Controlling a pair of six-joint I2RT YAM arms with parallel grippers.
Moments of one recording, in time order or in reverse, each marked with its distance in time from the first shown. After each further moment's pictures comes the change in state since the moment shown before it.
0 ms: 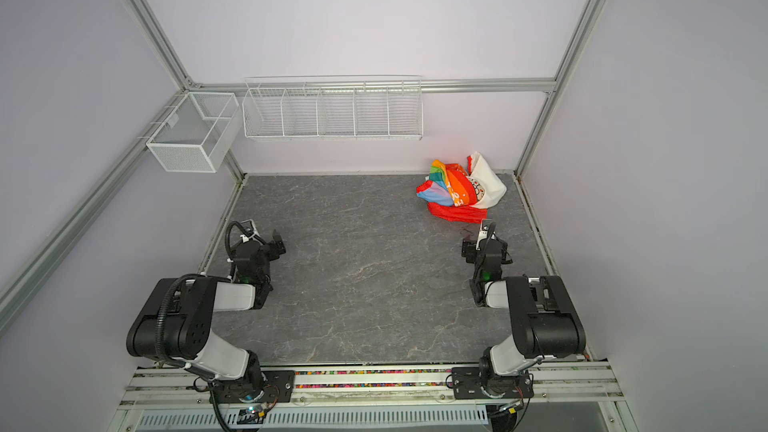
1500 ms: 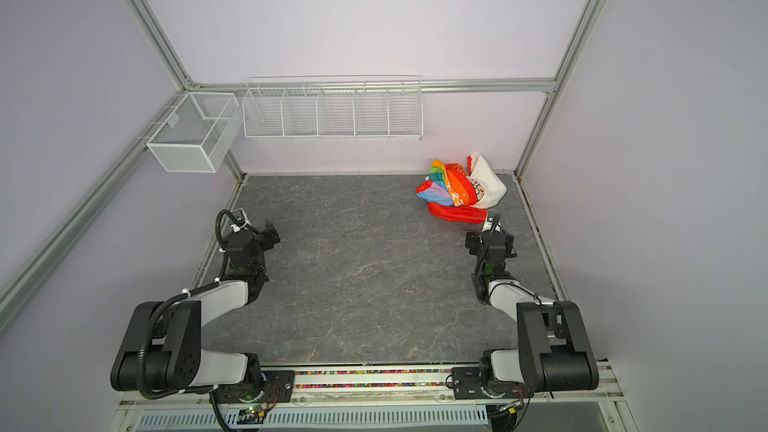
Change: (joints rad) left arm -0.001 -0.196 0.108 -0.270 -0.061 -0.031; right arm 0.018 -0.220 0.101 -0.265 0.092 0.029
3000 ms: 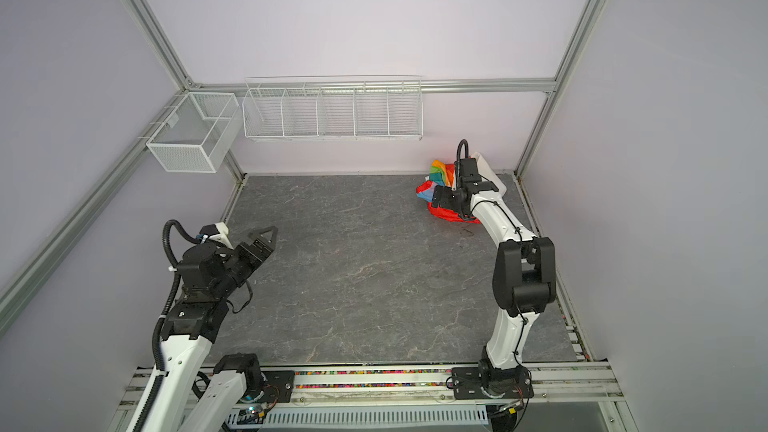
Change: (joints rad) left arm 0.031 -0.700 0.153 -0.980 0.687 -0.700; right arm 0.114 0.568 1.109 -1.179 -0.365 0.291
